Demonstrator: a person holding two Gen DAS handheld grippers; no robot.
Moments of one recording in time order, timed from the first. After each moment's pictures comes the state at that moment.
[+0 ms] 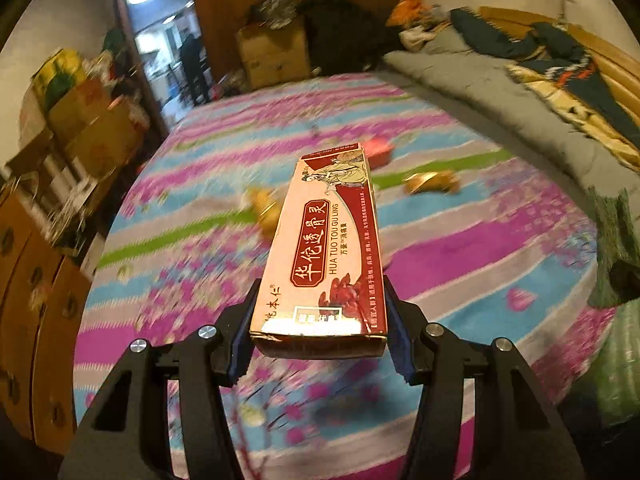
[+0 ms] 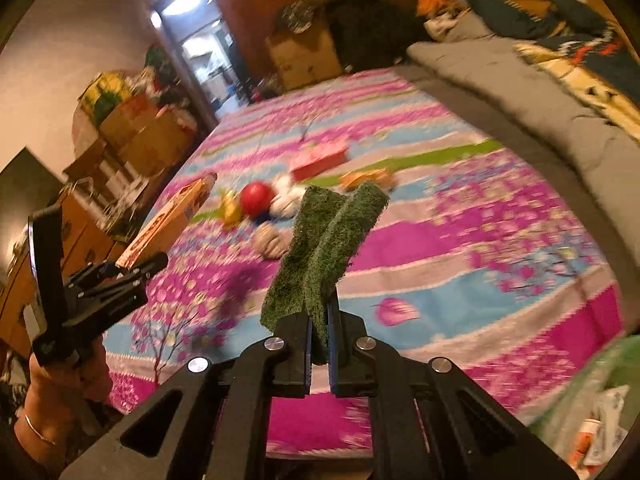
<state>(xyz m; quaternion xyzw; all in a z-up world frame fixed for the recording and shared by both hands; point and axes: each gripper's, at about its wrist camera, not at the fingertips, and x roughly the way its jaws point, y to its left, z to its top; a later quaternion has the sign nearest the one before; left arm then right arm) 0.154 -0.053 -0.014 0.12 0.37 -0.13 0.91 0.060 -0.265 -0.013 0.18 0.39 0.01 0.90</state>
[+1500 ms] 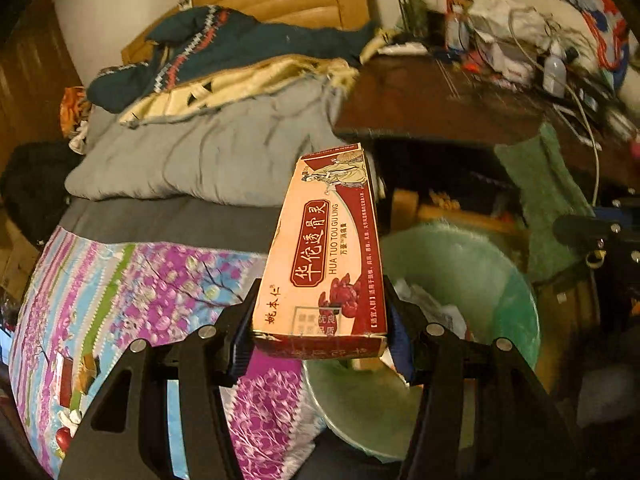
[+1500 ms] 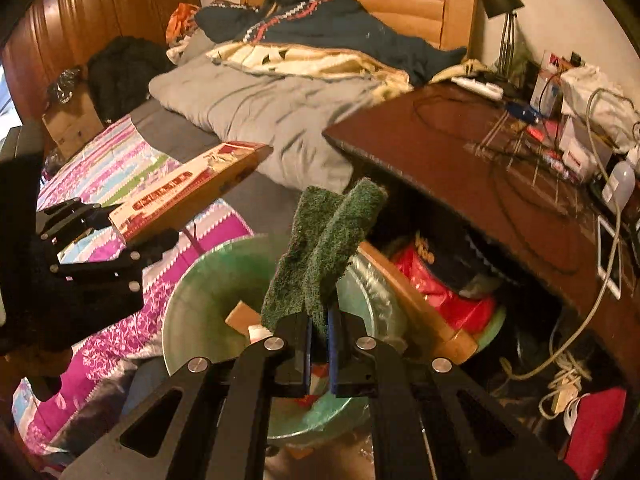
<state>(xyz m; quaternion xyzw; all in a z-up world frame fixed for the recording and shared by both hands) -0.069 -0.459 -0.029 0.35 0.28 -0.55 0.71 -0.247 -0.526 -0.017 0.24 0.41 -0.36 0.80</state>
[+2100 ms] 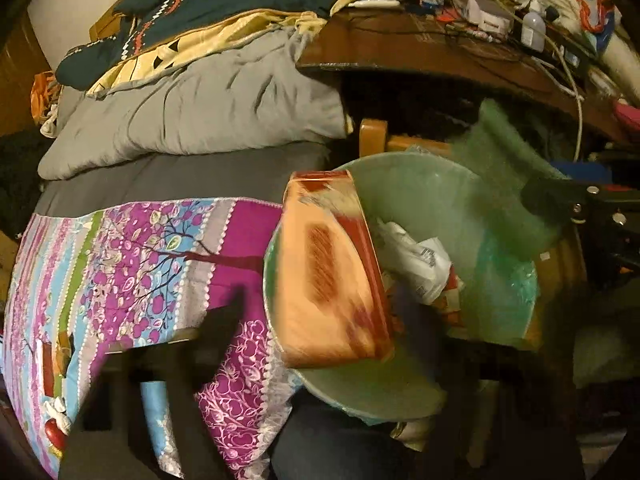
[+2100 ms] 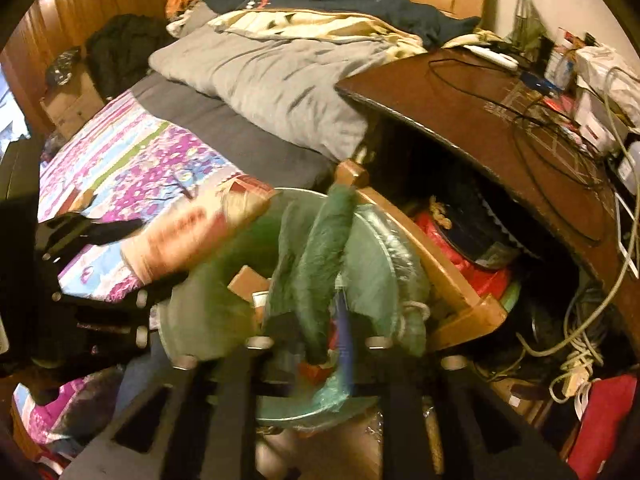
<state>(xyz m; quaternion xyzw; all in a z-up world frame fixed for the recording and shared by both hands) -0.078 -0.445 -0.068 0.38 0.32 -0.56 0.66 -0.234 -0.517 -0.052 0.26 0.45 -0.35 0.78</state>
